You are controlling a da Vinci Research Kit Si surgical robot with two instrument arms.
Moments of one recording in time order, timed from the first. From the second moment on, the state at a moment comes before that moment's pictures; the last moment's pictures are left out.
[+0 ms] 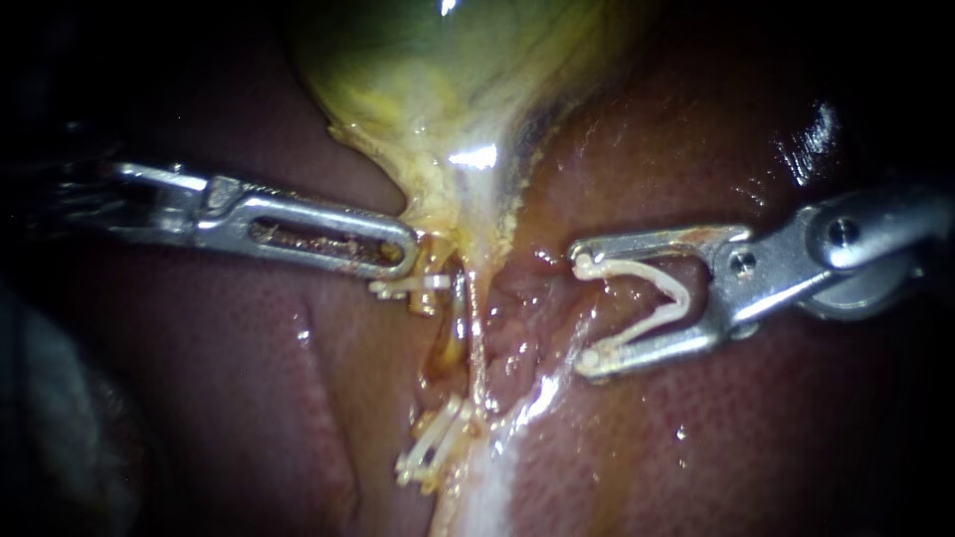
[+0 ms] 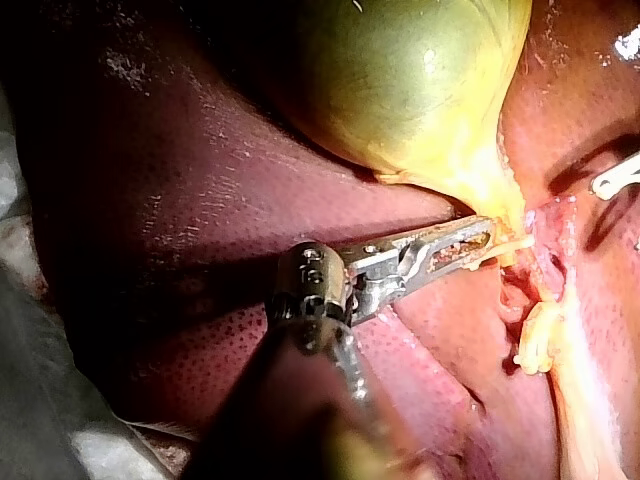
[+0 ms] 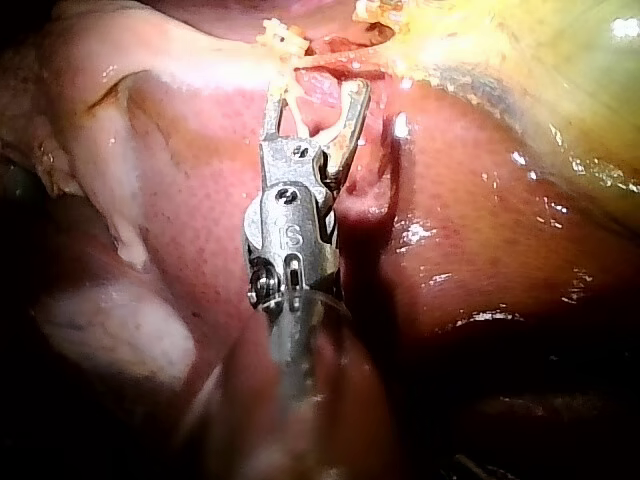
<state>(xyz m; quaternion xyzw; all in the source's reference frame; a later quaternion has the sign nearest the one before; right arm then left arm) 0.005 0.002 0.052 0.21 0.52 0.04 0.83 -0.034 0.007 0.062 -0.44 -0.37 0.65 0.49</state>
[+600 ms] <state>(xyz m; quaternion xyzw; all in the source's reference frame) 0.005 0.002 0.051 0.21 0.52 0.04 0.83 -0.028 0.012 0.052 -0.46 -0.36 0.64 0.49</state>
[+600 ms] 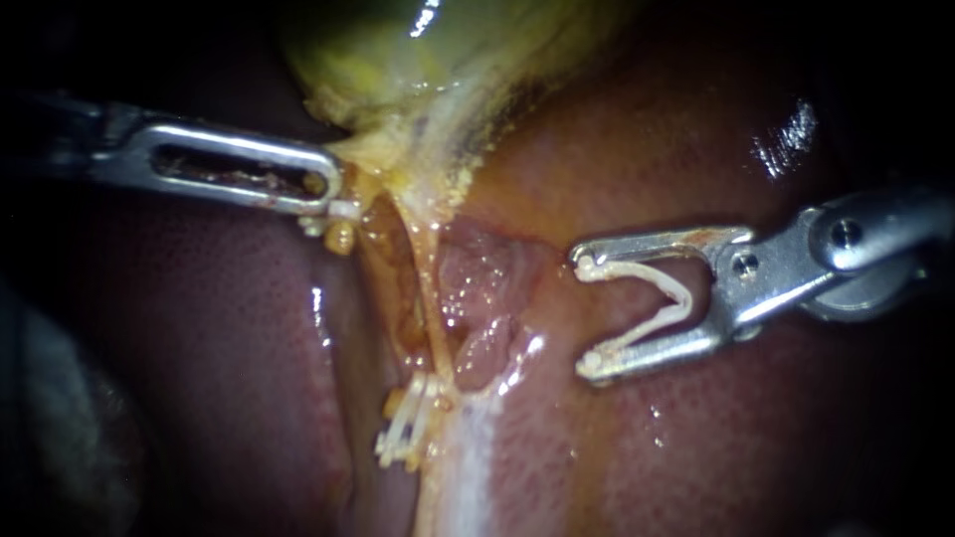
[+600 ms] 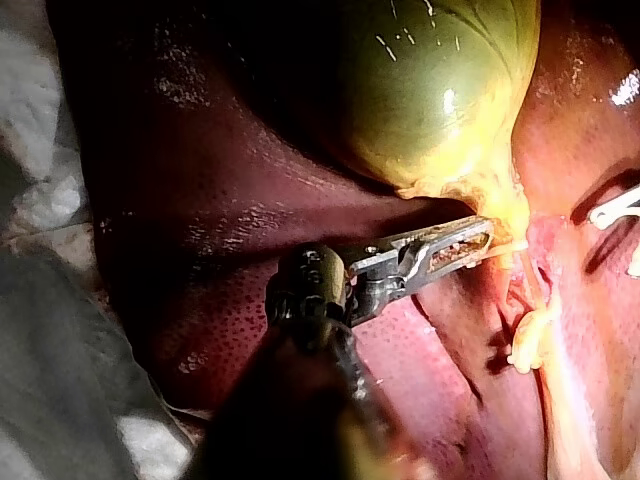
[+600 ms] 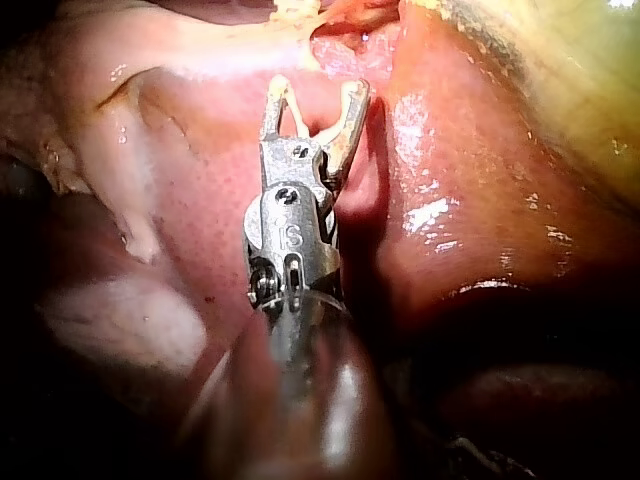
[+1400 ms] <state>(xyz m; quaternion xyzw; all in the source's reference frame) 0.011 0.000 0.054 0.26 0.50 0.10 0.82 -0.028 0.011 0.052 -0.46 -0.36 0.64 0.50</state>
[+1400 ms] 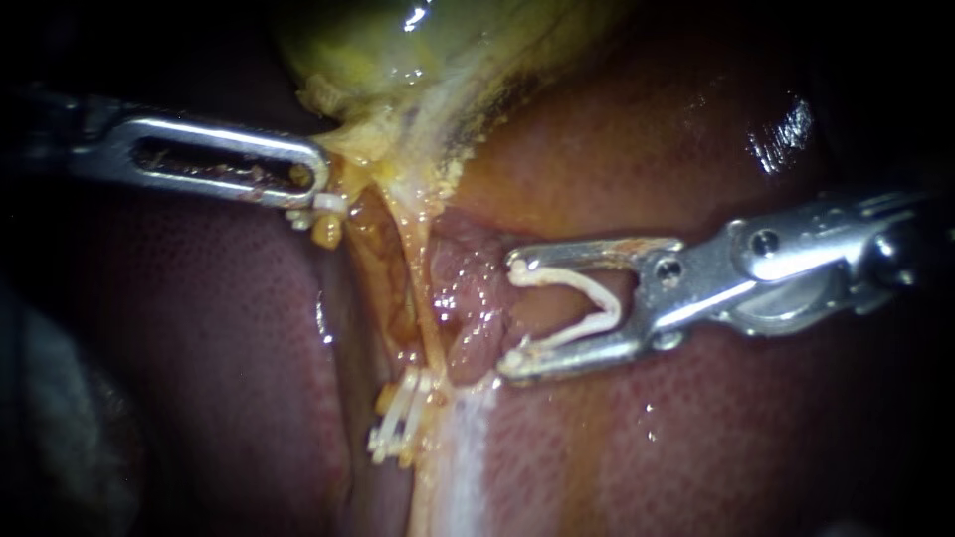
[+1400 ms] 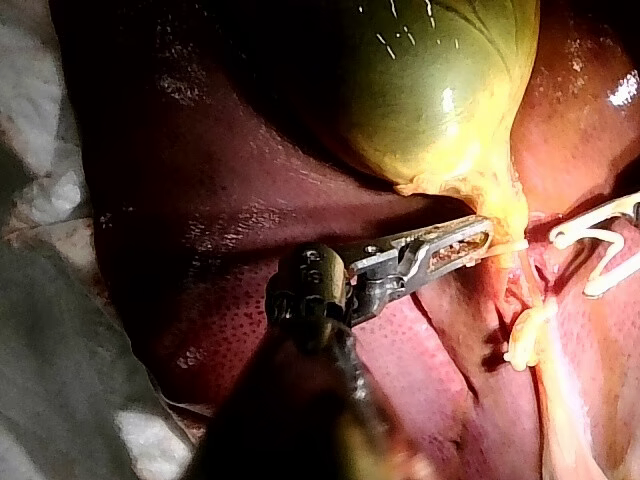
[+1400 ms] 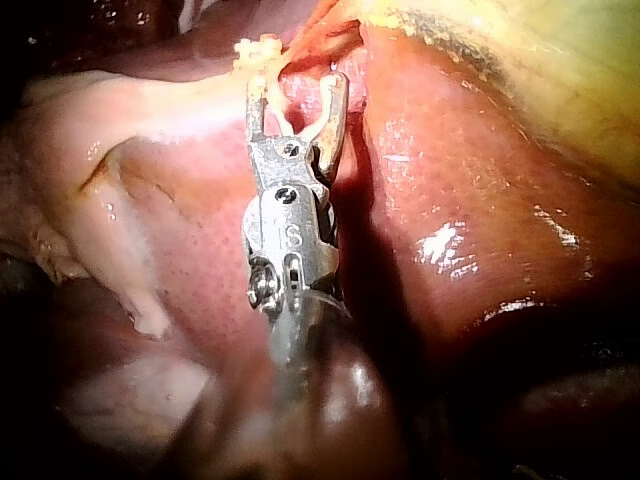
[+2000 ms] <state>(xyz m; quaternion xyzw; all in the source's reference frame) 0.018 -0.002 0.057 0.30 0.53 0.16 0.78 -0.028 0.011 0.053 -0.46 -0.35 0.64 0.50</state>
